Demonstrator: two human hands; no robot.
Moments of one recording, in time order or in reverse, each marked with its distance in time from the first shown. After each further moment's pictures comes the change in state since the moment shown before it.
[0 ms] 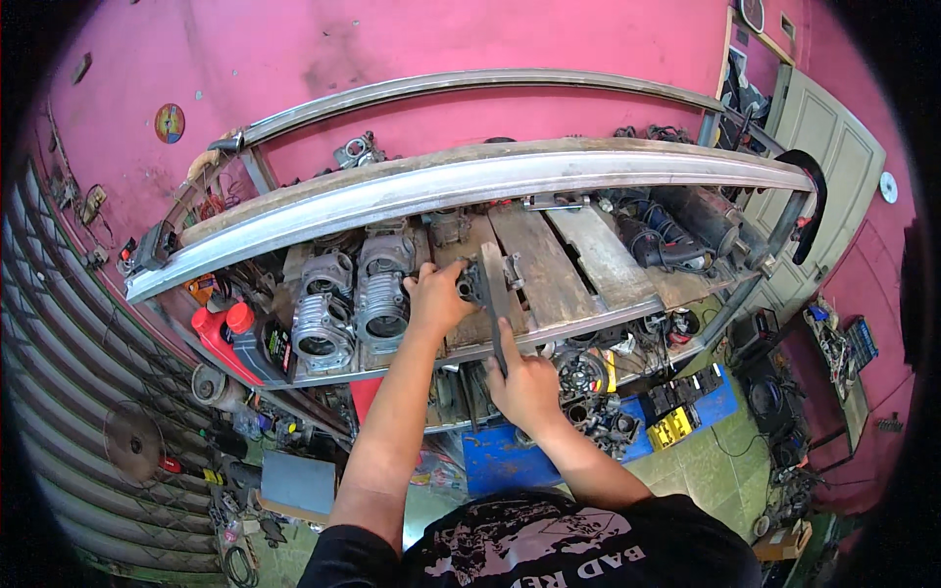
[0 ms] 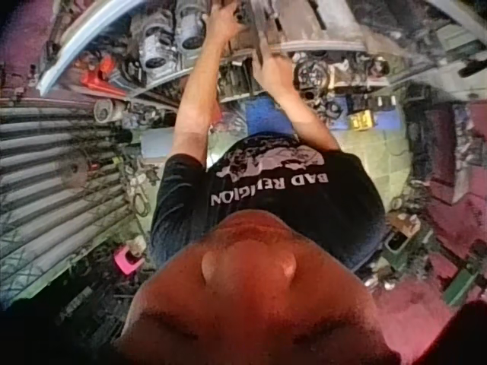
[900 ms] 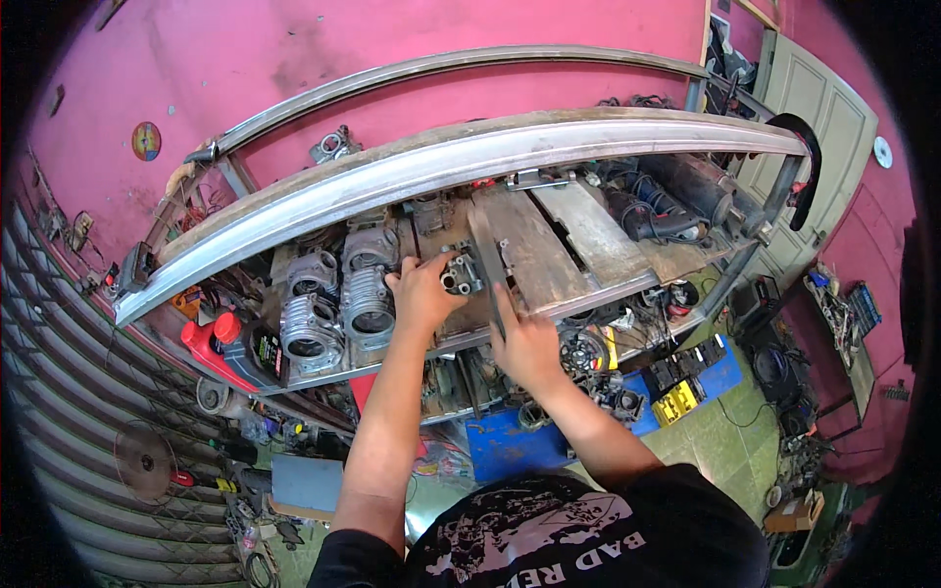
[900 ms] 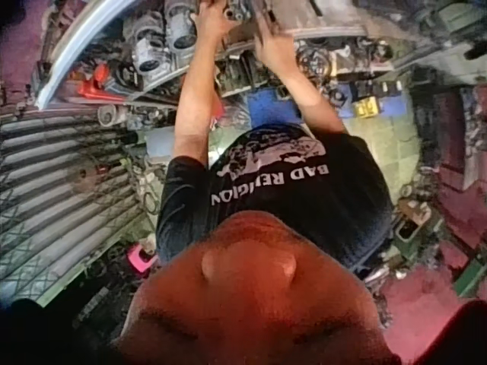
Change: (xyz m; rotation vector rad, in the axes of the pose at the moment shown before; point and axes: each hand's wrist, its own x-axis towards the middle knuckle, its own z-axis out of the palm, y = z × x) left_hand -0.002 0.016 -0.002 0.009 -0.046 -0.015; right_hand 0.028 0.055 0.025 -0.110 0.347 -0.241
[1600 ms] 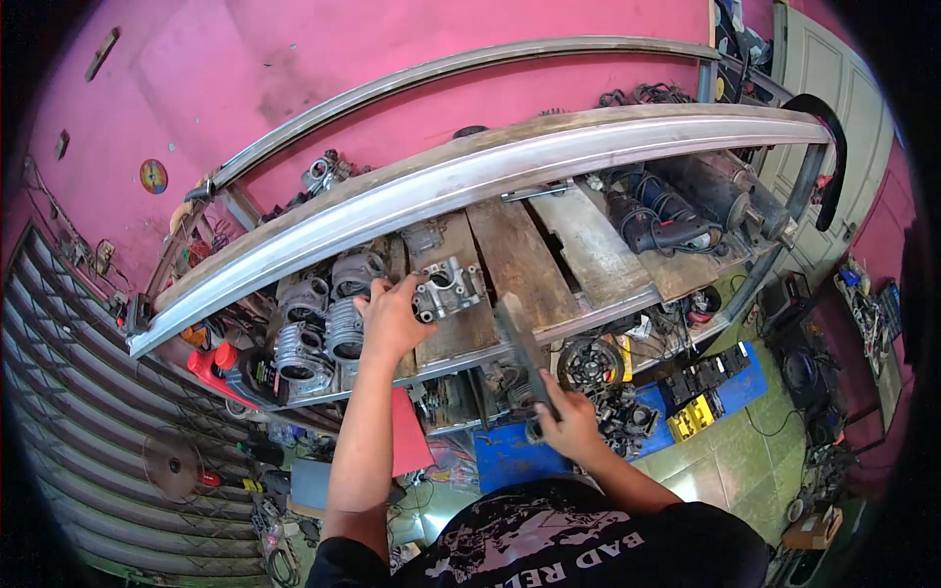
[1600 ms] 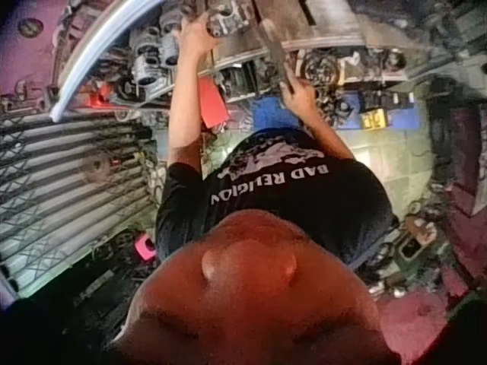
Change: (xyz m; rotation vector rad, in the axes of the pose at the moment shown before) left_hand 0.016 0.023 -0.007 0.239 -0.030 0.017; right_hand -0.117 0.086 -0.062 0.386 -0.241 0.283
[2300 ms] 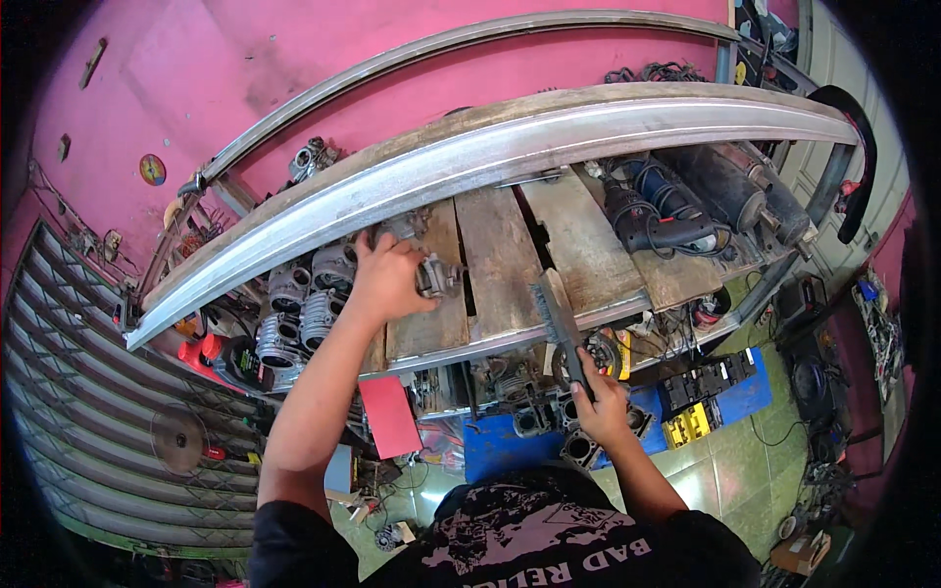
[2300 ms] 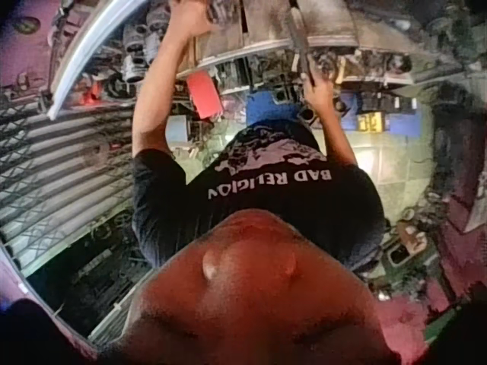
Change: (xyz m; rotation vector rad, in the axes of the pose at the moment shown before) left_hand 0.064 0.053 -0.004 0.265 -0.132 0.312; right_hand 0.015 0.088 -0.071 0.125 0.012 0.107
